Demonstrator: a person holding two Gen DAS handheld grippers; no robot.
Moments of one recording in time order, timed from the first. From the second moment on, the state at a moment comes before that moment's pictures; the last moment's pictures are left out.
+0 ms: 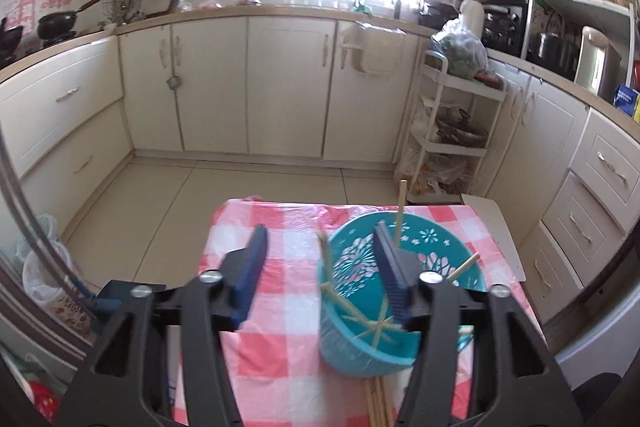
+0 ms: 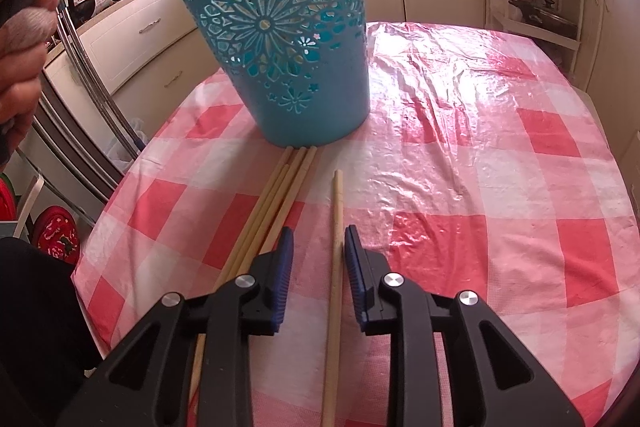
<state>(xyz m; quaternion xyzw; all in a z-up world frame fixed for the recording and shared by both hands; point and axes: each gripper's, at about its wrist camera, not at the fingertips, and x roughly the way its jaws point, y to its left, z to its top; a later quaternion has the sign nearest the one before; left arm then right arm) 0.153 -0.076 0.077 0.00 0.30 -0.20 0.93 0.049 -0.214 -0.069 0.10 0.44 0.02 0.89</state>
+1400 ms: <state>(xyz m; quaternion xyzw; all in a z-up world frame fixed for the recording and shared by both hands) 0.153 -0.007 0.036 -0.02 0.37 -0.11 0.92 0.030 -0.246 -0.053 0.19 0.42 0.00 0.89</state>
